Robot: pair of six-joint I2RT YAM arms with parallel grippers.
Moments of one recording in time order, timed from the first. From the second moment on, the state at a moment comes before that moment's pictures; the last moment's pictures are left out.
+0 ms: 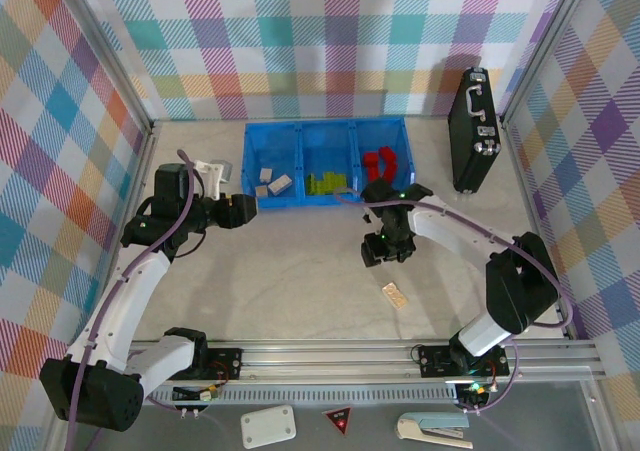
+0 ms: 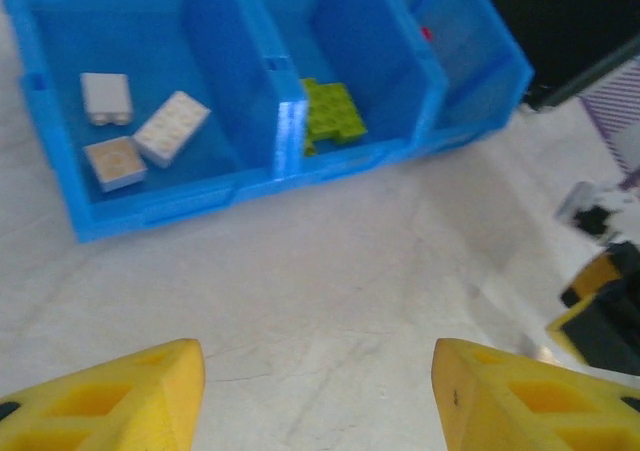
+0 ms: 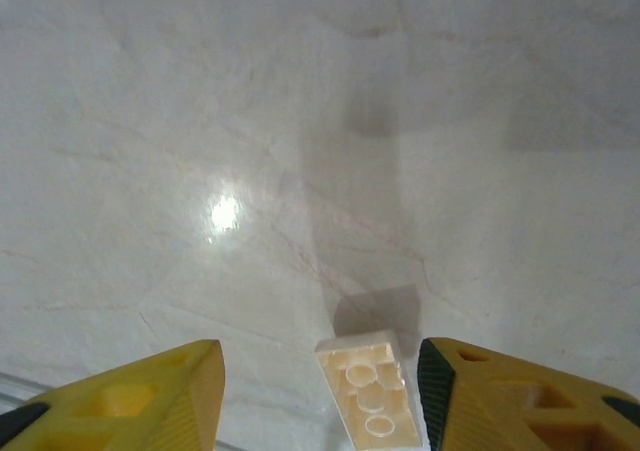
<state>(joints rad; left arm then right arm) -0.15 1.03 1.00 -0.64 0.47 -0.16 0.65 1.57 1.14 -1.08 -0.10 0.32</state>
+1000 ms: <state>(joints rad) -0.15 1.04 0.99 -0.61 0.67 -0.15 0.79 1.78 1.06 -1.15 0.01 0.40</state>
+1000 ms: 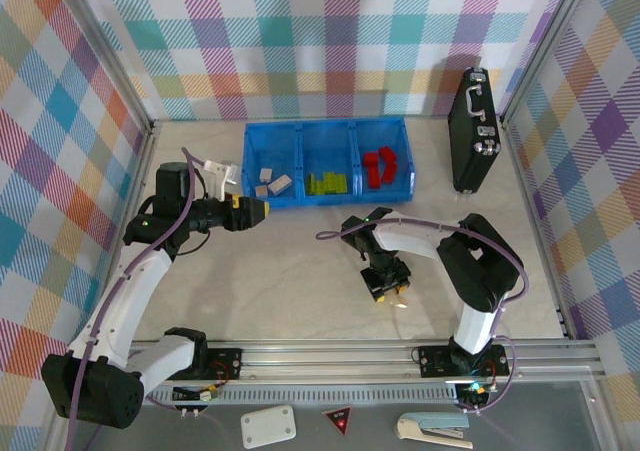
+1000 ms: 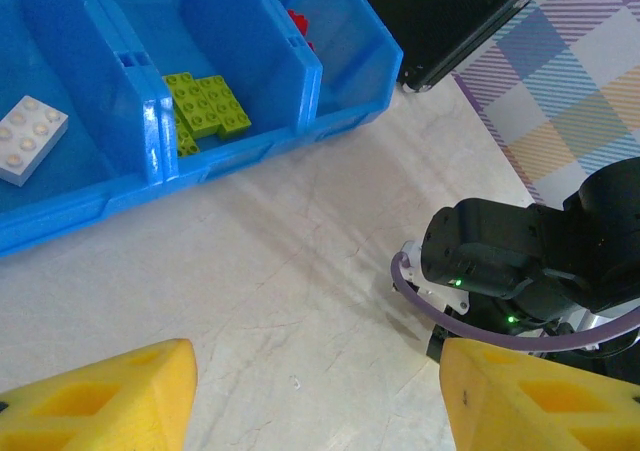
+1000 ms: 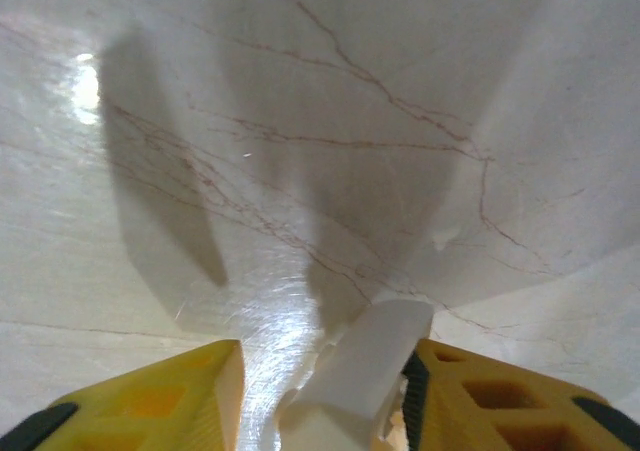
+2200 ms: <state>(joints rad) -0.15 1.02 0.99 -0.63 0.47 -0.13 0.79 1.79 1.46 -0.97 -0.12 0.45</state>
